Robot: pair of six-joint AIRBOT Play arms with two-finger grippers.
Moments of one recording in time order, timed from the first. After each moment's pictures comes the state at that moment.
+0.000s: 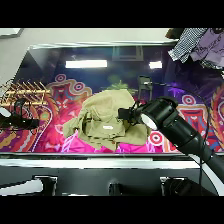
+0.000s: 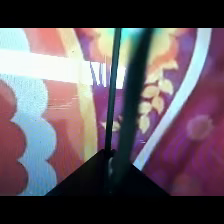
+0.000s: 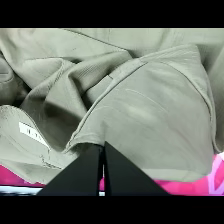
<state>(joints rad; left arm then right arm) 0.45 -1.44 0.92 1.42 -0.94 -1.12 0.72 -1.11 1.21 -1.74 1.20 2.38</state>
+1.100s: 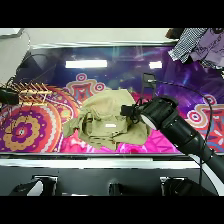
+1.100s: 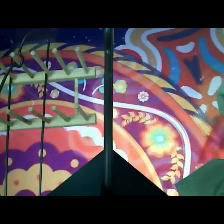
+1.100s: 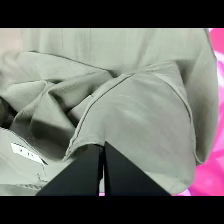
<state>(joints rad) 0.24 -0.85 1.14 1.33 -1.03 -1.07 0.72 -1.11 1.21 -1.85 1.20 2.45</state>
